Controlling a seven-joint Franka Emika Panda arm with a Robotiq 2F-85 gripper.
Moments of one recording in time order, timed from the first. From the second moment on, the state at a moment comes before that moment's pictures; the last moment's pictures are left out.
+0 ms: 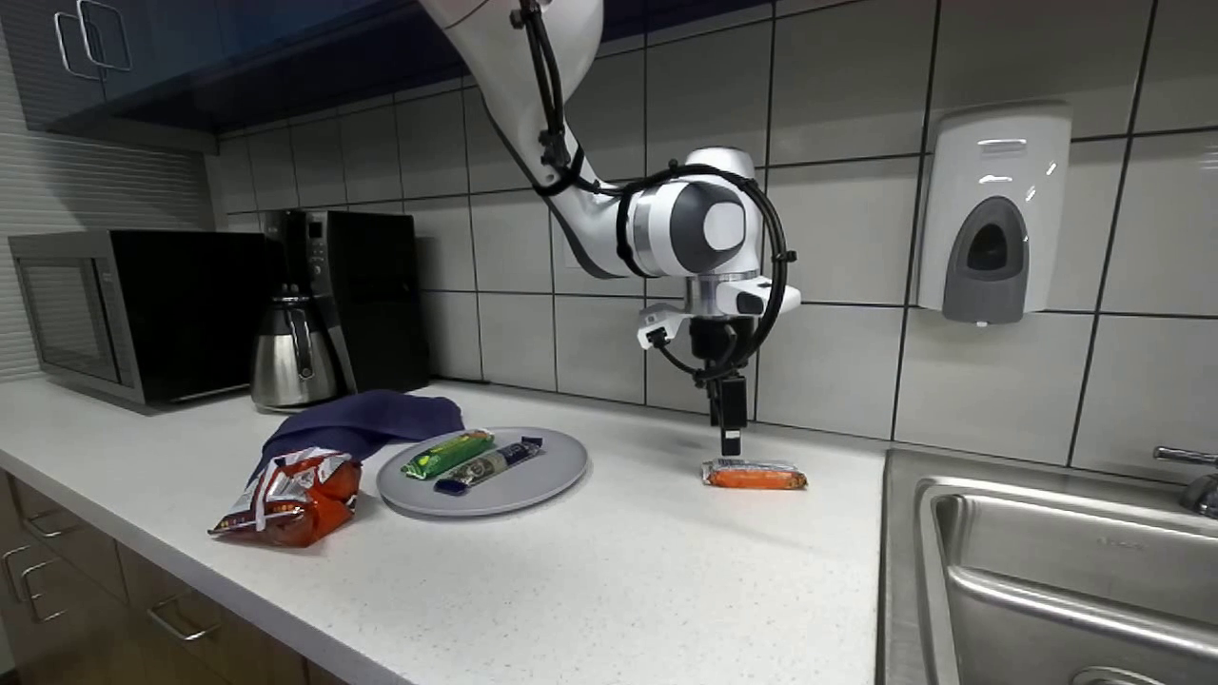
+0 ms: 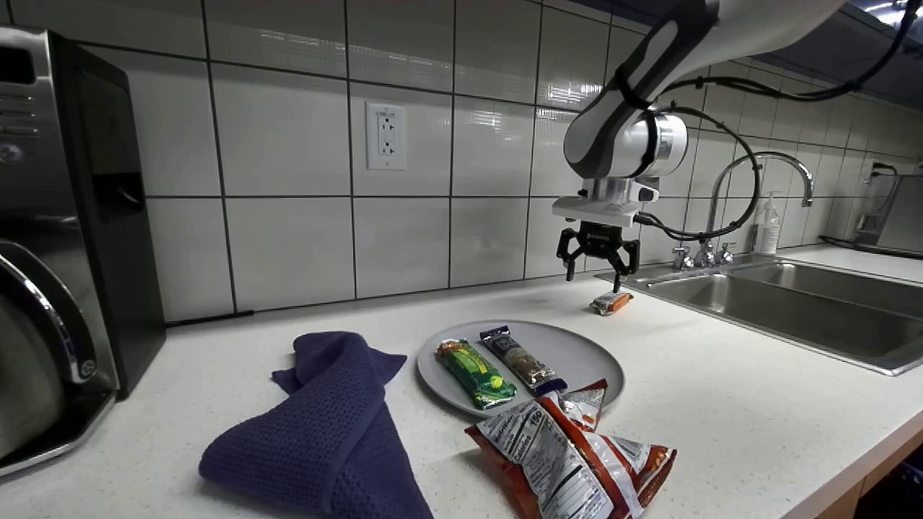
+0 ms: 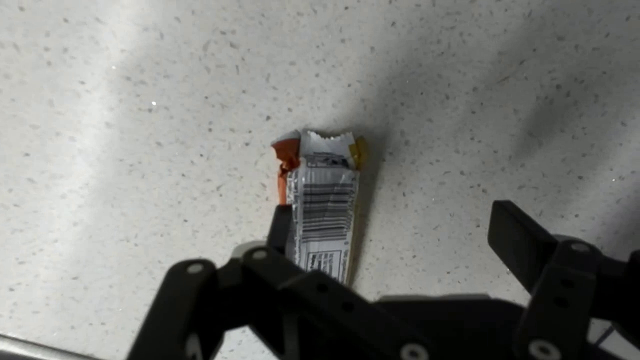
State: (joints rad) arm -0.01 0.68 -0.17 -1.59 0.11 2.35 0.81
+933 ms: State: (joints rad) arm -0.01 0.69 -0.17 -1.58 0.11 2.36 0.83
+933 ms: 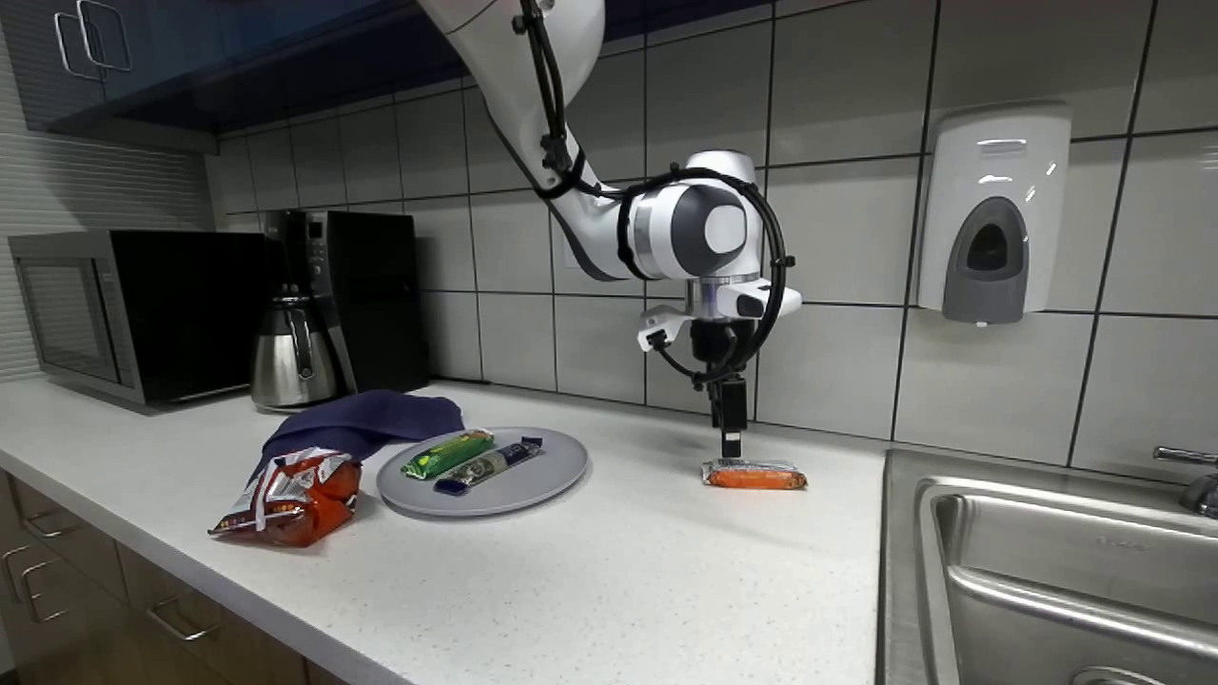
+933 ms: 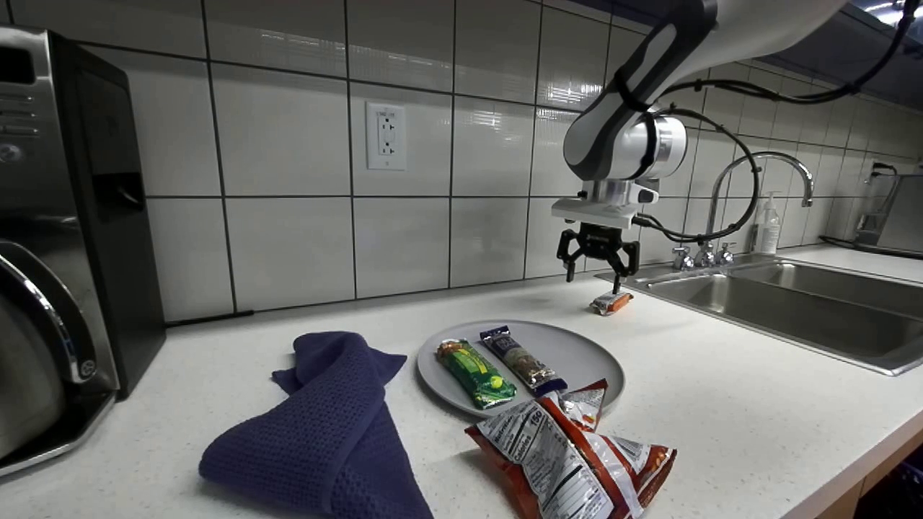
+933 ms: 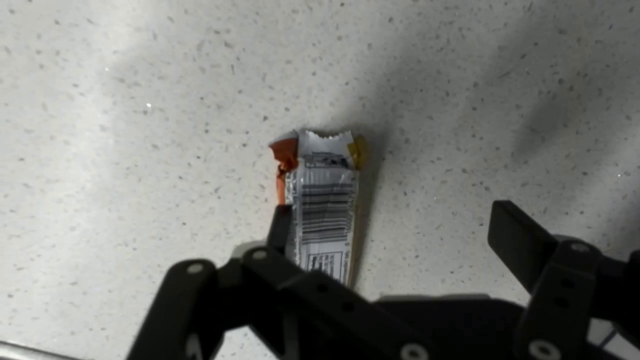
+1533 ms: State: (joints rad) arm -0.01 0.69 -0.20 -1.60 0.11 2.36 0.90
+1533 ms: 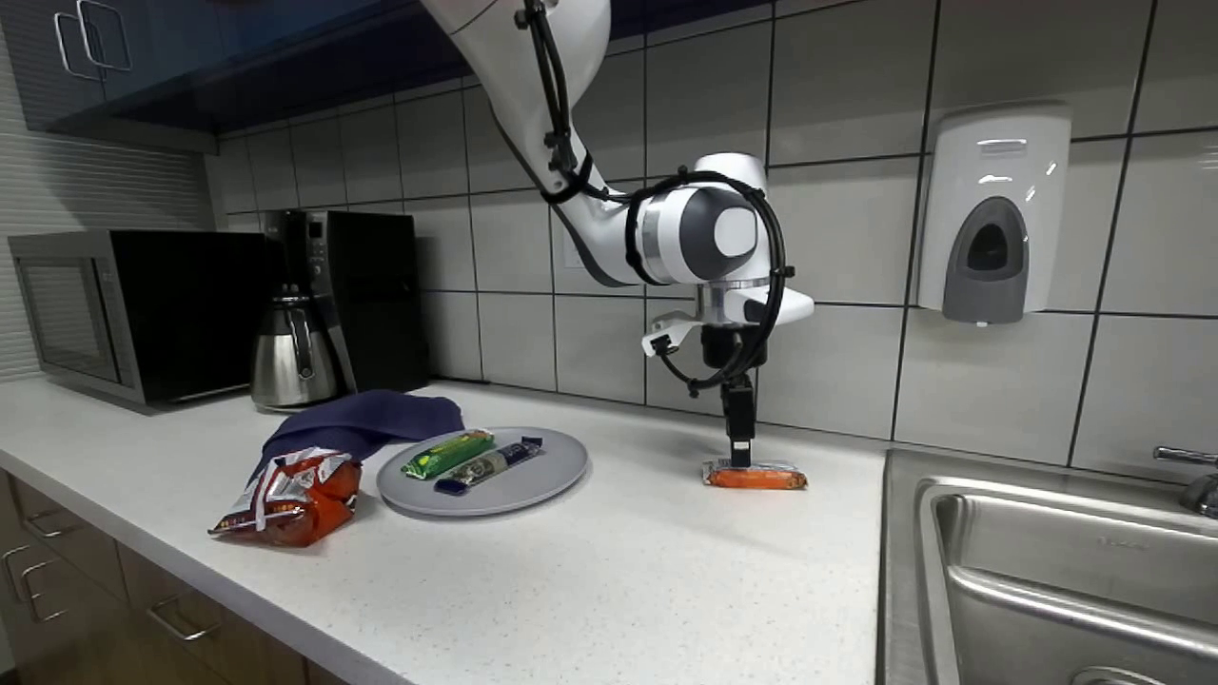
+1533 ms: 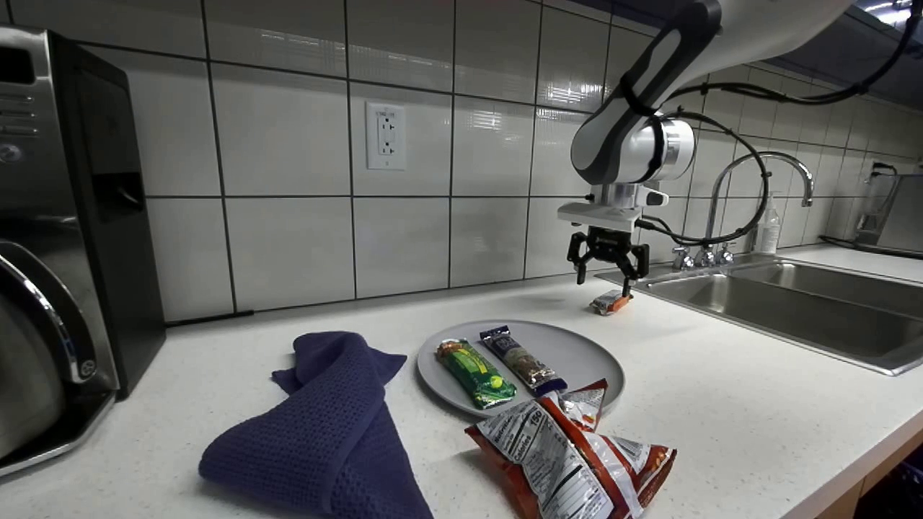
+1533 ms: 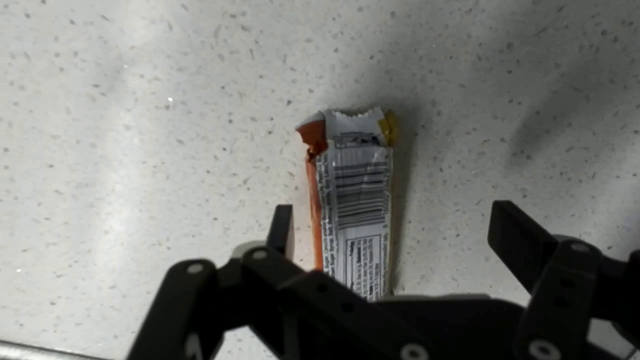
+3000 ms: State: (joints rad) arm -0.03 0.71 -0.23 -1.62 0.11 2.35 0.94
